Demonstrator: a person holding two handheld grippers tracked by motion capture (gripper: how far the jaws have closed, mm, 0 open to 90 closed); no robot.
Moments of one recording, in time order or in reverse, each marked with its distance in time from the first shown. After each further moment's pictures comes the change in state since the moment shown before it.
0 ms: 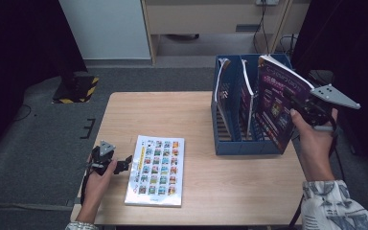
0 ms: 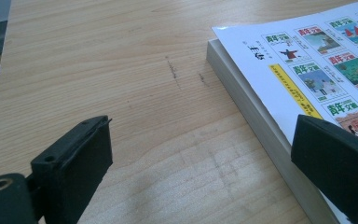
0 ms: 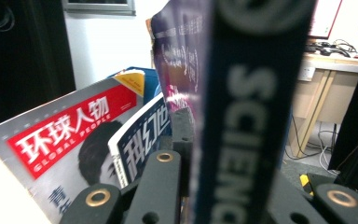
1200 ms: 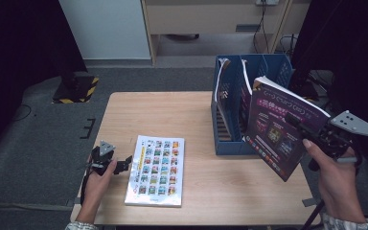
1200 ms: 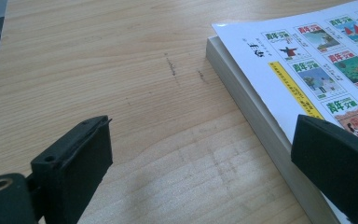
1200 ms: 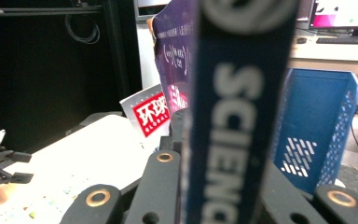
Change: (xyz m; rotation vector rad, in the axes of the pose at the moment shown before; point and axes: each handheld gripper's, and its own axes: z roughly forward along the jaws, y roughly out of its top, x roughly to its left) left arm 0.000 -0.001 0.000 0.007 -0.006 -0.007; right arm 0.014 -0.012 -0.079 -0.015 0.259 0.062
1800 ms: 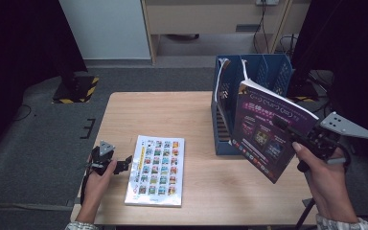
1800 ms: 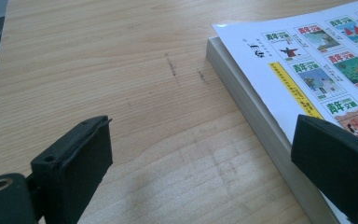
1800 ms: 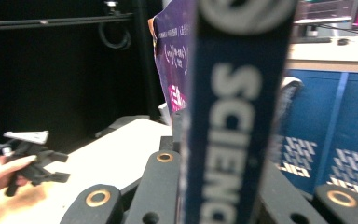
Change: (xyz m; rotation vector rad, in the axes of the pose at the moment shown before) left arm 0.001 0.000 0.000 -0.001 0.001 -0.003; right arm 0.018 -0.002 0.011 -0.018 0.117 0.015
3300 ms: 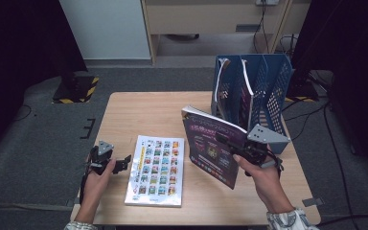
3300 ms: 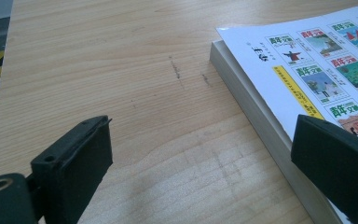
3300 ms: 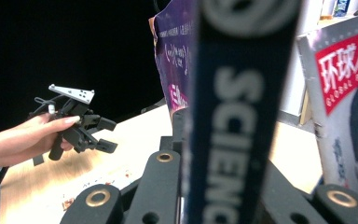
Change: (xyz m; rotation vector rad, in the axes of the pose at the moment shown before) left arm 0.003 0.001 -0.001 -0.008 0.001 -0.007; right arm 0.063 -0.073 0.101 0.075 0.223 -0.026
